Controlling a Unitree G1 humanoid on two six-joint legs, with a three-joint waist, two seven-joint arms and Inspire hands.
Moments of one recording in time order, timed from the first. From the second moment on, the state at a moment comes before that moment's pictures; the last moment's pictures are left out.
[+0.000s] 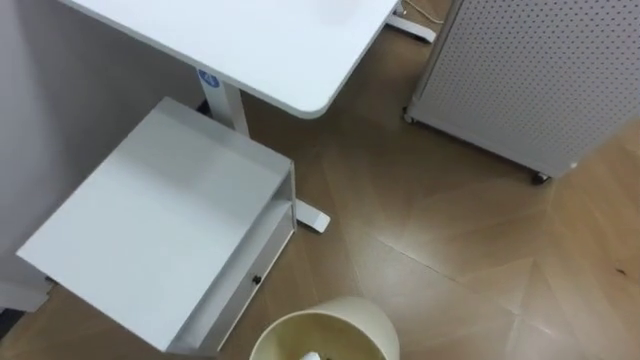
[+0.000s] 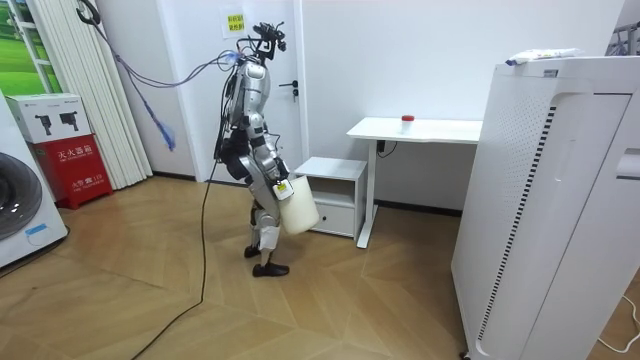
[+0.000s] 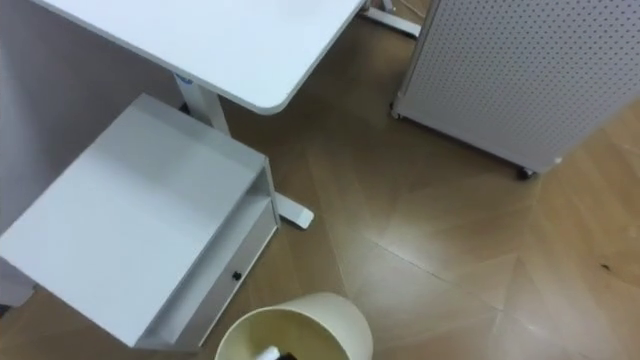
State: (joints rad) left arm -0.15 0.16 -0.75 0.88 0.13 -0.23 -0.07; right arm -0.17 -0.23 0.53 1.08 0.39 -0.21 0.09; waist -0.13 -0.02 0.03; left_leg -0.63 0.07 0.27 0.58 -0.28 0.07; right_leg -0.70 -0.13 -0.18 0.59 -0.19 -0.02
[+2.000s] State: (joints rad) left arm -0.13 0.20 -0.65 0.62 0.41 -0.29 -0.15; right arm -0.17 -0.24 0.41 1.20 0.42 -0.29 0.11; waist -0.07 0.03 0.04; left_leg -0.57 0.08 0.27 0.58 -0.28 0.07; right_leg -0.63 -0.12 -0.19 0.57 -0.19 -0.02
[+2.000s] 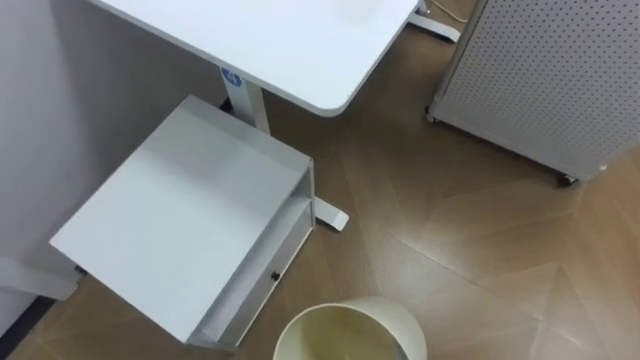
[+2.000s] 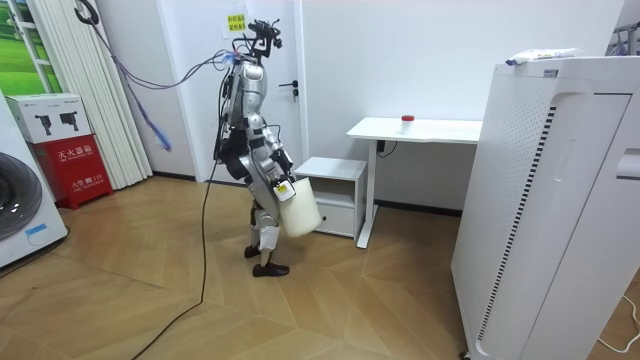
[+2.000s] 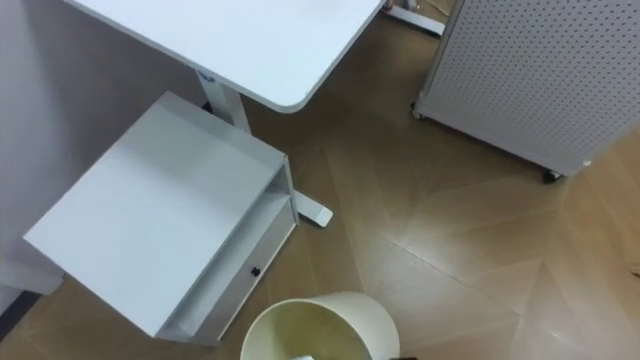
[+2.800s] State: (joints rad) left arm -0.10 0.23 -0.47 0.24 0.35 -0.39 -0.05; right arm -0.06 -0.26 0.28 1.20 0.38 -0.24 0.21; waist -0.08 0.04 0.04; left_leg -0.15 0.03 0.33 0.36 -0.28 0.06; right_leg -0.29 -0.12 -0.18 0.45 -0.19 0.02
